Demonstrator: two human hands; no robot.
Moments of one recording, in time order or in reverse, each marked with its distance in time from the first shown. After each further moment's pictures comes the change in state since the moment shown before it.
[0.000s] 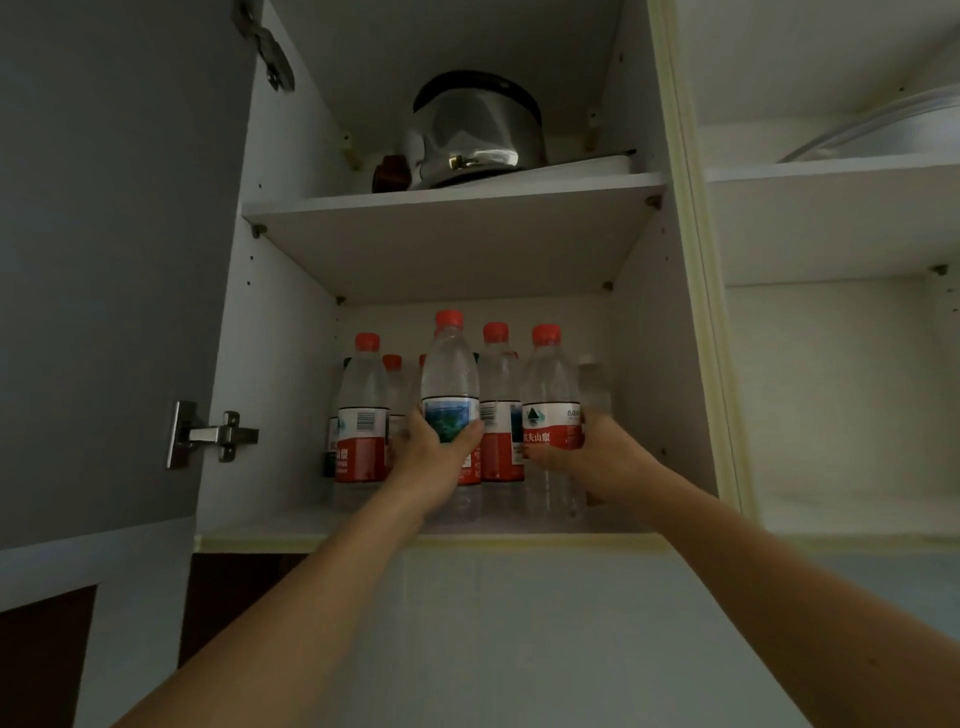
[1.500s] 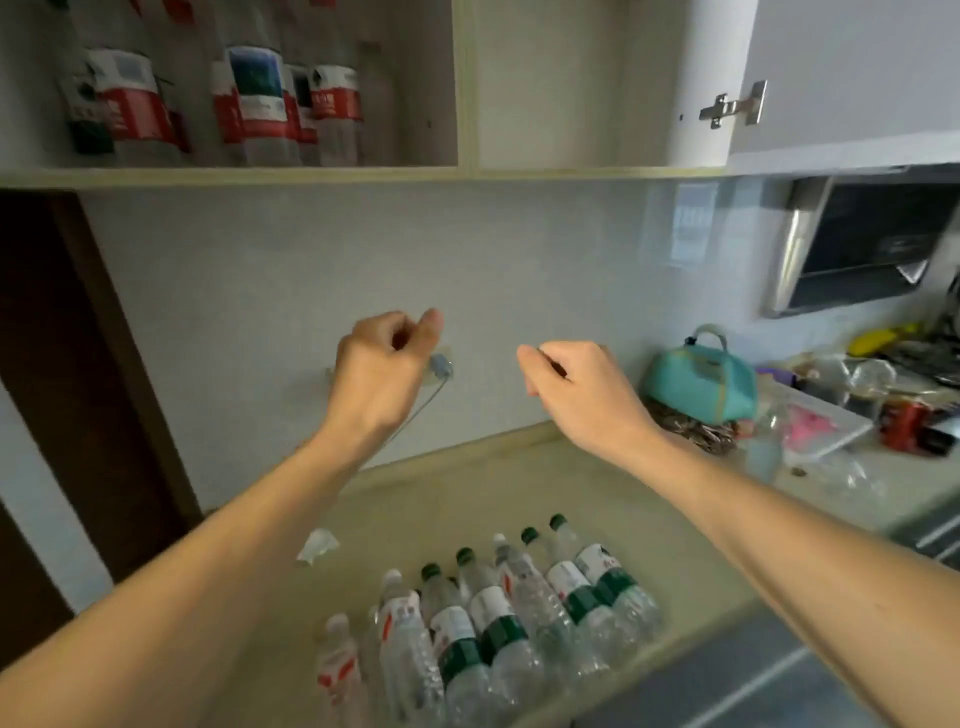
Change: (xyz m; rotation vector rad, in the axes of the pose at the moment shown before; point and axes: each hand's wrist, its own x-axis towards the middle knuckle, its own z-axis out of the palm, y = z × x) left_hand -0.344 -0.019 0.008 -0.053 -0.295 0.176; right_hand -0.429 -0.046 -0.002 -0.522 0.270 0.302
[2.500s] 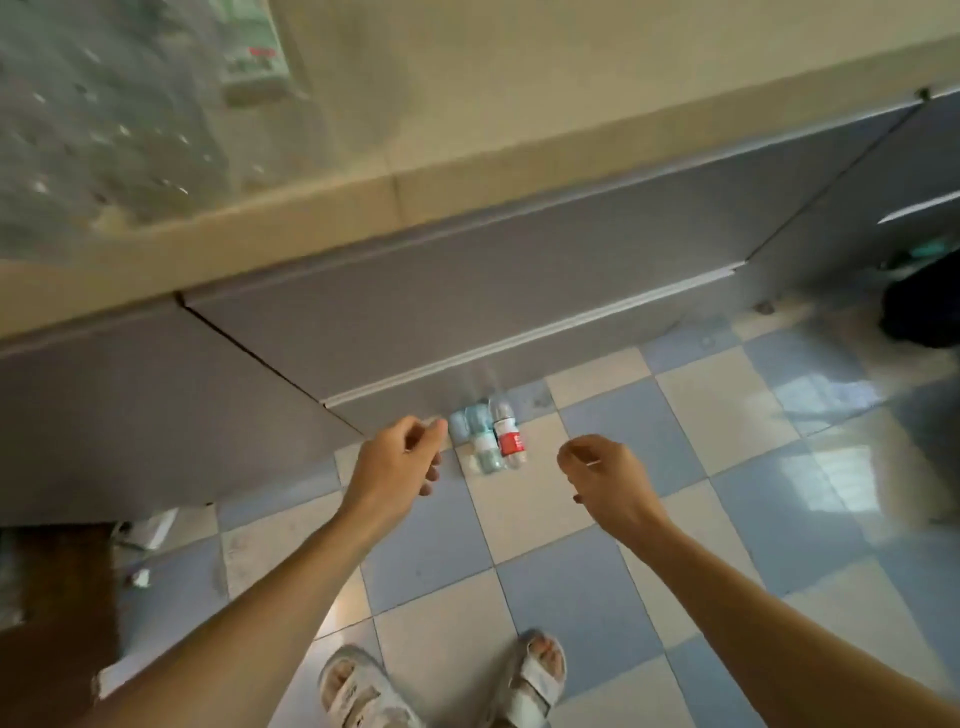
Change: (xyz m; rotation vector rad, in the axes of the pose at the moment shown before) left_hand -0.548 -0.214 0.511 -0.021 -0.619 -1.059; right_hand -0.474 0.629 0.031 0.078 -0.613 1.067
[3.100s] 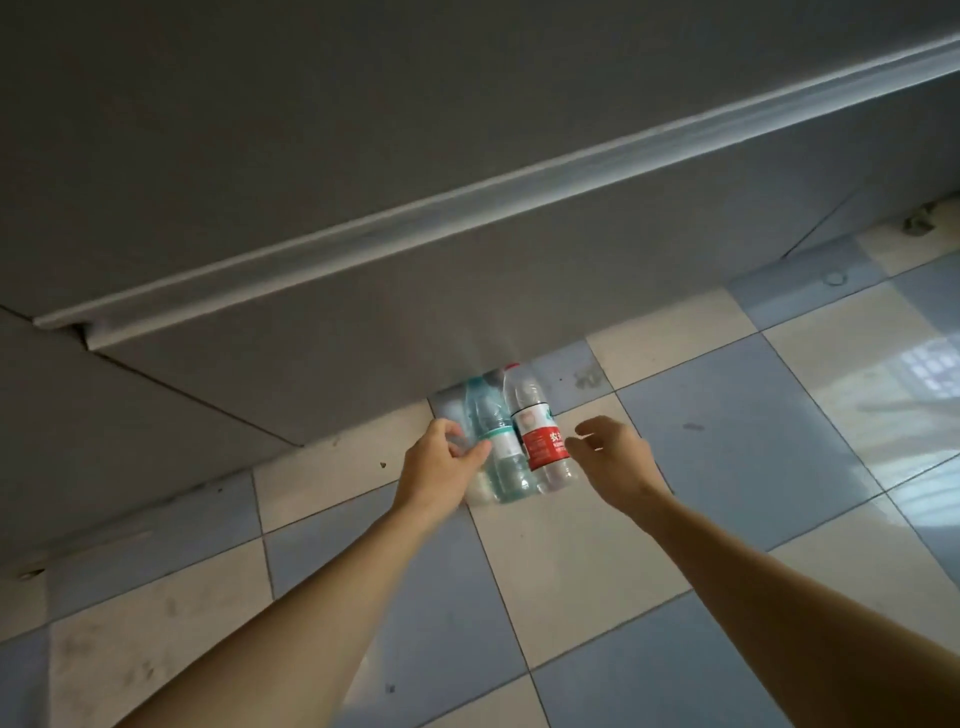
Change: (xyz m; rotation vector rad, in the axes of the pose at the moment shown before) left_hand 0.276 -0.291 0.192 0.152 0.016 -0.049; right_hand 0.310 0.245 0.198 -0.084 0.051 0.028
